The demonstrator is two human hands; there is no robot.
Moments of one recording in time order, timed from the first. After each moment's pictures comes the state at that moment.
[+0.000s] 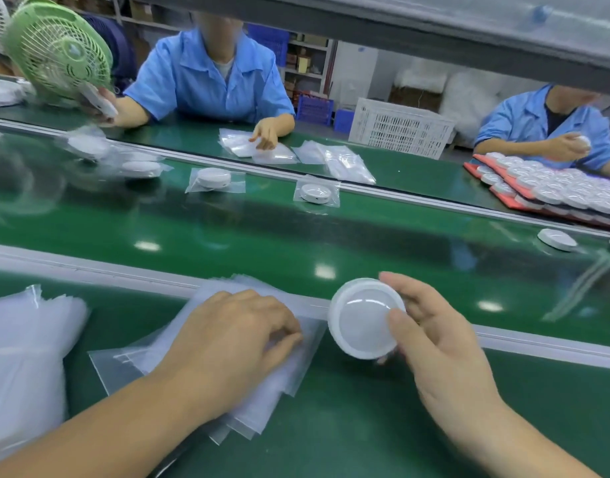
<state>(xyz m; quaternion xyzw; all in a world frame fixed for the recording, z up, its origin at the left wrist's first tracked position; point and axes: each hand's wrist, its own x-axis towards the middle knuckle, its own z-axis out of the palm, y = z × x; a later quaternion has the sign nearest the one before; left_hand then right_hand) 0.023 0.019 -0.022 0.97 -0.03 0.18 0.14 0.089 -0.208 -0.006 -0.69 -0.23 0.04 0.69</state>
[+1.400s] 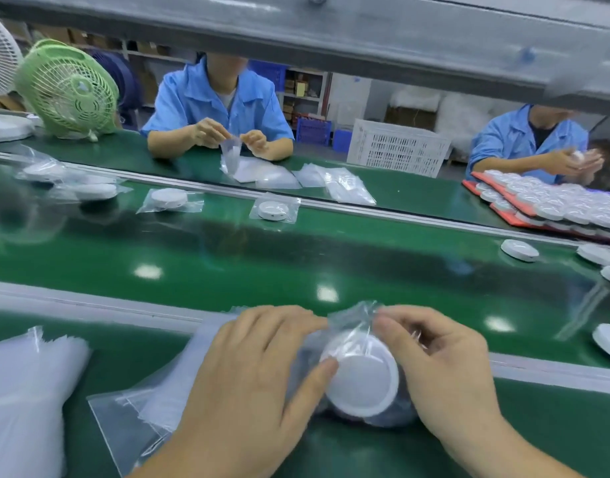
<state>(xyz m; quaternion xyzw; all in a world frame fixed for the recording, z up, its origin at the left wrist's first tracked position) 0.016 -0.001 -0.024 0.91 -0.07 0.35 0.21 0.111 -0.193 -0.004 -0.73 -0.23 -0.09 0.64</state>
